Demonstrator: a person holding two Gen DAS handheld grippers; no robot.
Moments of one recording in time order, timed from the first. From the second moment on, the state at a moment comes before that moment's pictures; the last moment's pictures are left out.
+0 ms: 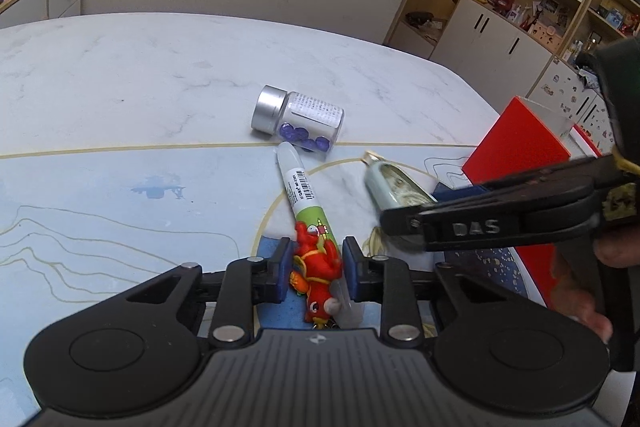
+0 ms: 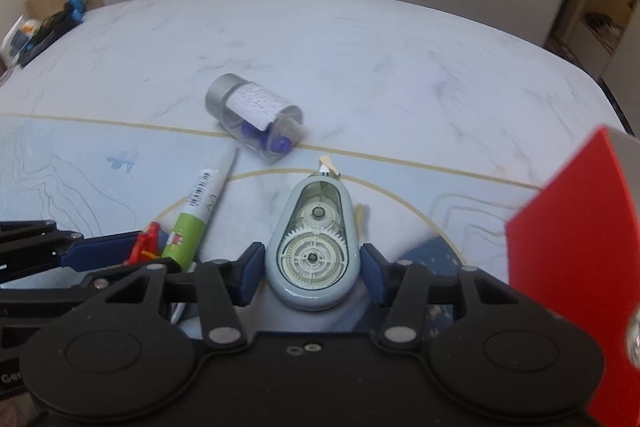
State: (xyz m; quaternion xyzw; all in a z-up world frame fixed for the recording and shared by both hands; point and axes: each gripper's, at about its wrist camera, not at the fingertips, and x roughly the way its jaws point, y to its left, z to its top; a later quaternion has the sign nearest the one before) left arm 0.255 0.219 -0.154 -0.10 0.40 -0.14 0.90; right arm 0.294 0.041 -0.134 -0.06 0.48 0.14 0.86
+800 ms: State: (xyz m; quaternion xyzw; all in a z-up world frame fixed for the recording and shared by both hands) left arm 0.201 0.208 -0.102 -0.11 0.38 -0.13 0.91; right arm 0.206 -0.020 -0.057 0.04 0.44 0.16 0.88
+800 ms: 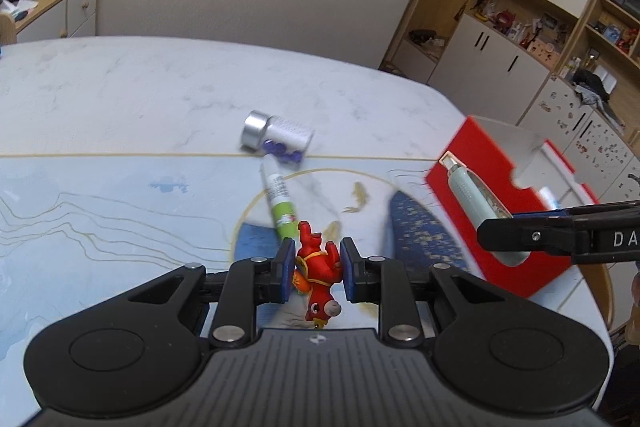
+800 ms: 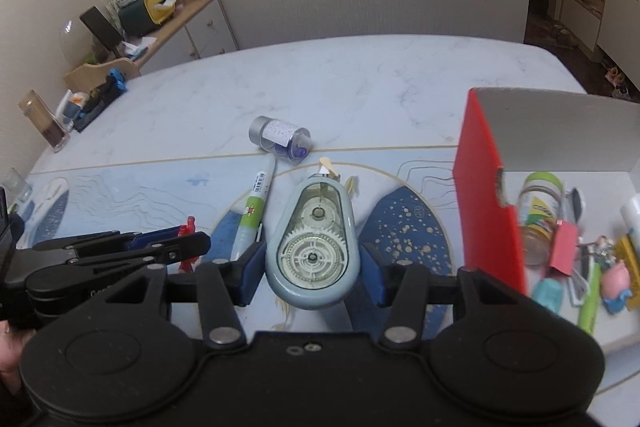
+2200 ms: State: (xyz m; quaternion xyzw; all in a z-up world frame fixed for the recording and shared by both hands) left arm 0.239 -0.066 -0.027 0.00 0.36 -0.20 0.91; right arm 0.190 -0.266 -0.029 0.09 0.38 0.12 0.91
